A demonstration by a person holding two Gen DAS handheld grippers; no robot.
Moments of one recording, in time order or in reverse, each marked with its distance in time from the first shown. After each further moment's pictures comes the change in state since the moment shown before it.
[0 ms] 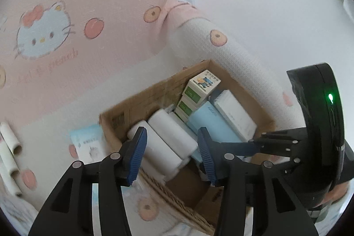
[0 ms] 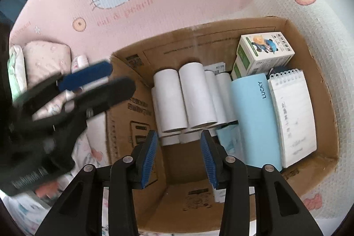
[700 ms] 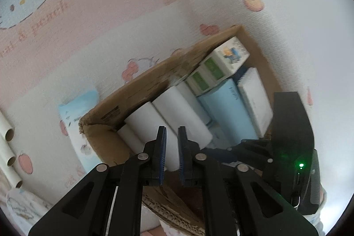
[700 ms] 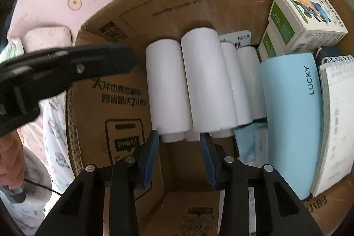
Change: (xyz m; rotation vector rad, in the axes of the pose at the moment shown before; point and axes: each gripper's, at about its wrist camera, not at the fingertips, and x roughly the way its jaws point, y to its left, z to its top) left arm 0.079 0.020 0.041 -0.088 0.381 0.017; right arm 0.097 0.011 -0.009 -0.023 0.202 0.123
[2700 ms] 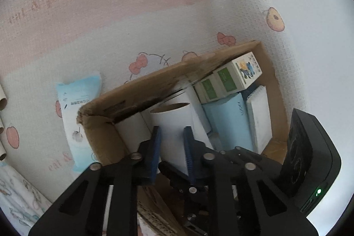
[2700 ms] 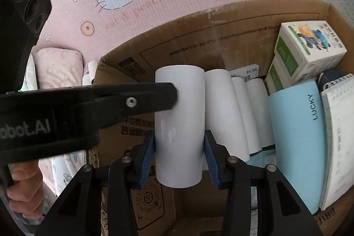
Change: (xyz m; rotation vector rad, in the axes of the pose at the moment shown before) left arm 0.014 0.016 0.005 -0.207 0.011 0.011; right arm 0.029 -0.019 0.024 -0.001 -0.187 0.066
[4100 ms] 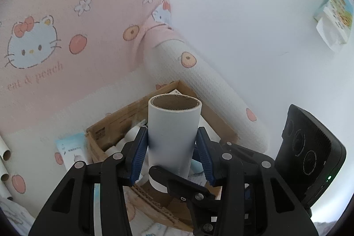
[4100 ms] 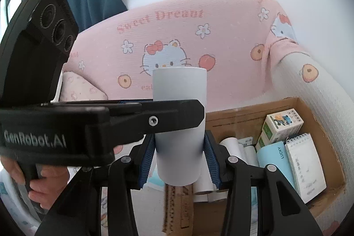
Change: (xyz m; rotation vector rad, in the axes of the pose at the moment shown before) left arm -0.128 -0.033 -0.070 0.312 -0.410 -0.229; right arm -0.113 0.083 -0.057 -0.227 -0.545 -0.080
